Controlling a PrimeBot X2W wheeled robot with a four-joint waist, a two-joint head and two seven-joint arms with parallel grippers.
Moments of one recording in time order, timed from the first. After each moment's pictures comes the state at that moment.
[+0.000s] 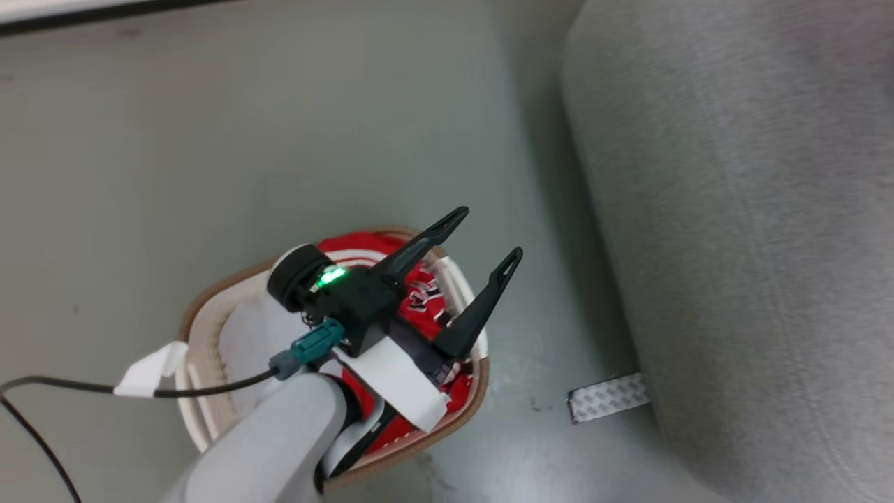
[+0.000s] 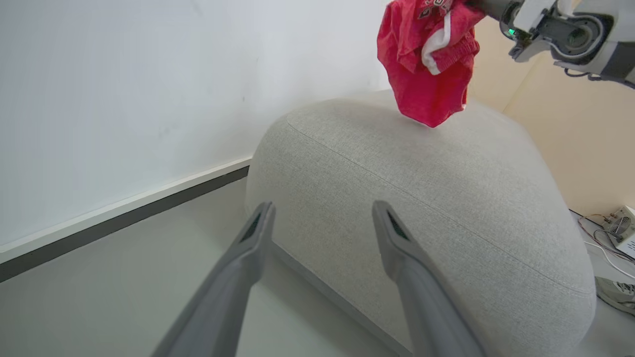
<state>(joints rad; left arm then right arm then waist) -0.60 0.30 -0.70 0.05 -0.37 -0.07 -0.13 -0.92 -0.47 -0.04 0.52 0.52 0.13 -0.13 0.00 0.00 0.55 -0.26</state>
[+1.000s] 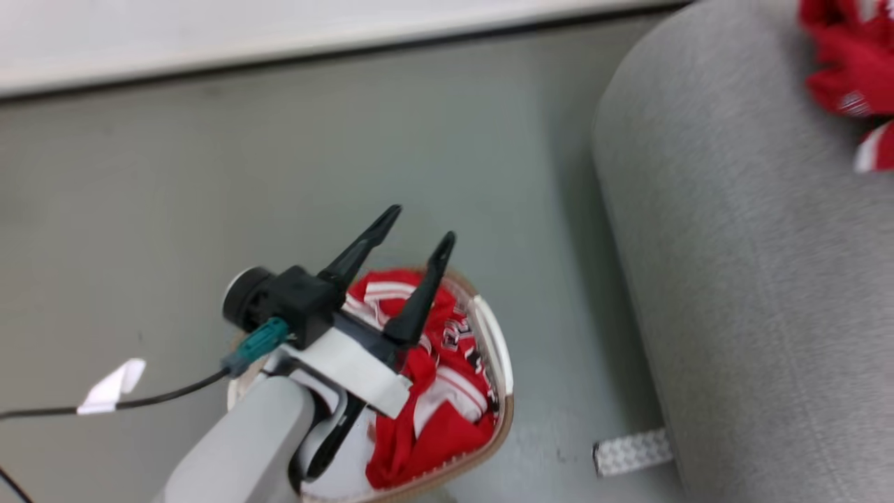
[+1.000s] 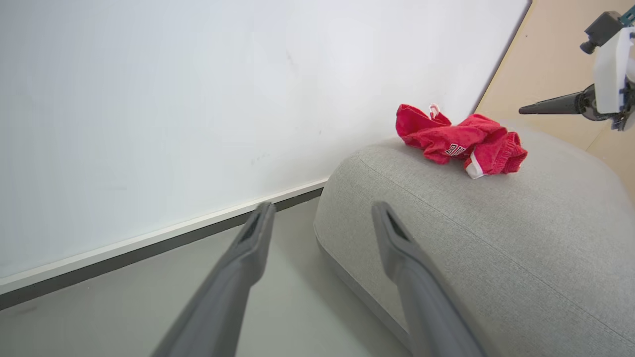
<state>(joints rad) -0.57 0.30 -0.63 0.15 -0.43 -0.02 -0.22 -1.05 -0.60 0.30 0.88 0.55 0.13 0.34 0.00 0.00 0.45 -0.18</state>
